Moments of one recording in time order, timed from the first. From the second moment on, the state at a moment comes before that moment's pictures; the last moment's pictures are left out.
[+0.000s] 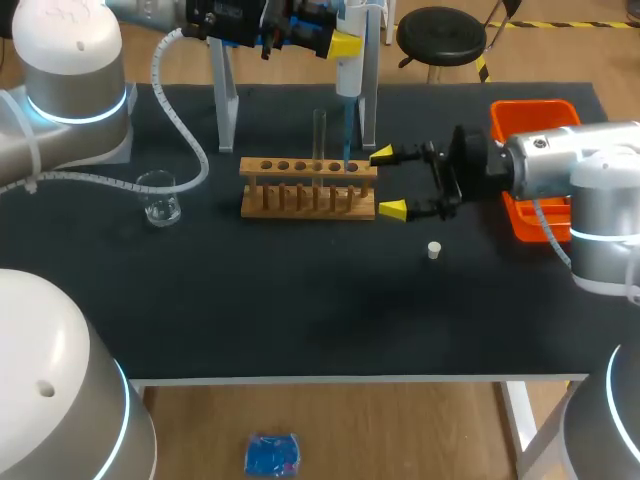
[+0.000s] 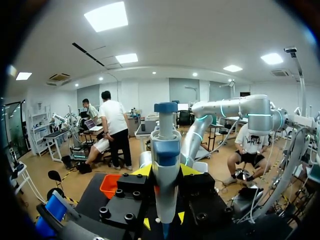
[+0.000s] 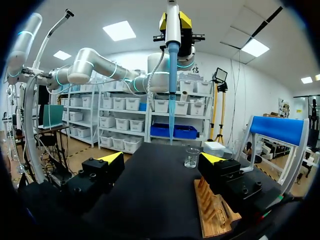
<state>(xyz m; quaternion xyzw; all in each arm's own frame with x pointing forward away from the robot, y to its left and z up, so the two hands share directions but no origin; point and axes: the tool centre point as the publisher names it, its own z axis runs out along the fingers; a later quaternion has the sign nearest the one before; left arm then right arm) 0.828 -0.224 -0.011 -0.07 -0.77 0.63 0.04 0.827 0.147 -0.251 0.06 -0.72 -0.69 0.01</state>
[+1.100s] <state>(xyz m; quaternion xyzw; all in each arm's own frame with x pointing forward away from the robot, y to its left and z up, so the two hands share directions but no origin) 0.890 -0.006 -0.073 -0.08 -0.79 0.60 -0.04 0.827 0.147 -0.251 0.06 -0.72 -0.69 0.01</state>
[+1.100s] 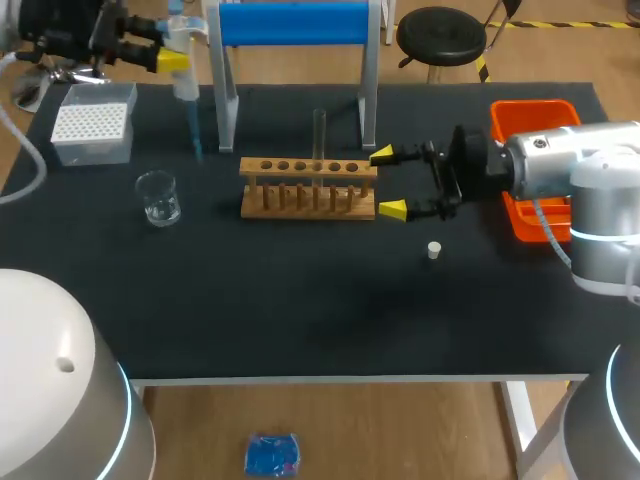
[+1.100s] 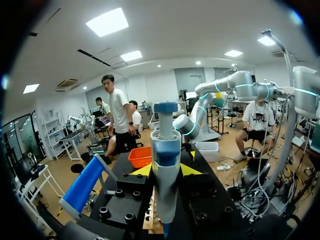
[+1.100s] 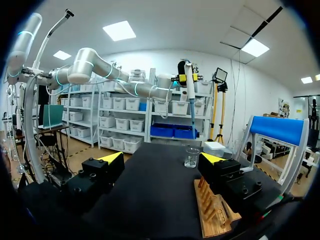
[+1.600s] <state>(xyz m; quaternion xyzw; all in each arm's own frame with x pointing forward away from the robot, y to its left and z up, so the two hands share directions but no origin) 0.906 0.040 -0.104 -0.07 -0.79 0.61 -0.04 0.827 0.147 -0.251 0.06 -0.72 -0.69 0.01</state>
